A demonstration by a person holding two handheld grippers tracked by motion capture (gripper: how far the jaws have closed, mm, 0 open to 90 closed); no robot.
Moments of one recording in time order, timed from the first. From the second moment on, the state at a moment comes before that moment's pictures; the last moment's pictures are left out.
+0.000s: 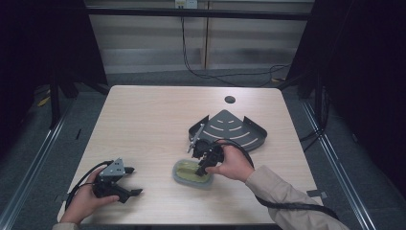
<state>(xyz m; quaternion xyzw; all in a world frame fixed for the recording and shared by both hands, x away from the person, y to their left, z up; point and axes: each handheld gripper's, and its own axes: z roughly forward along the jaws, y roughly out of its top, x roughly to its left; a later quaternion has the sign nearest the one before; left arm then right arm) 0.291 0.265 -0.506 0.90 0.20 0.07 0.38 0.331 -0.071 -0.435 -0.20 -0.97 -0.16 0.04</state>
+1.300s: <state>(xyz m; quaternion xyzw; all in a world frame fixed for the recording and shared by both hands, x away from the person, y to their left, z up) 0.292 0.268 -0.508 0.89 0.21 0.06 0.40 0.360 -0.114 -0.378 -0.25 -0.95 -0.16 0.00</state>
